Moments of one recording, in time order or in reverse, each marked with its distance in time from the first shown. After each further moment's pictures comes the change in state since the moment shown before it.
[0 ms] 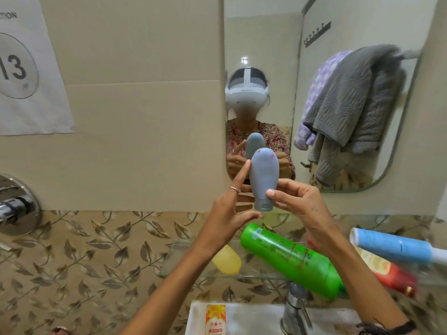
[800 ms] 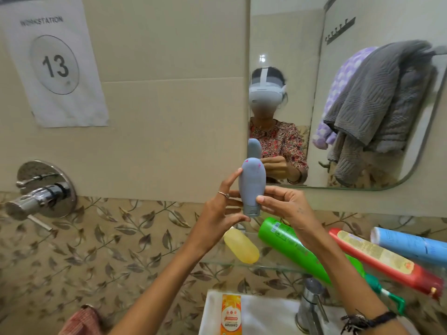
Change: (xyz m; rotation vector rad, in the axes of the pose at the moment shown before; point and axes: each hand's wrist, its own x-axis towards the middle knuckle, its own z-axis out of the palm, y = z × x) left_hand -0.036 -0.018 -0.043 0.030 0.051 -0.052; right_hand 0.000 0.027 0.044 0.075 -0.162 0.056
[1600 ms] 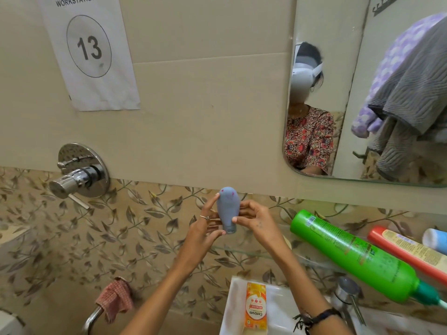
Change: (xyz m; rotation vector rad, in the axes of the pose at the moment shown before) left_hand -0.077 -0.089 -0.046 0.107 0.149 -0.264; right_hand 0.031 0.100 0.089 -0.261 -0.009 0.152
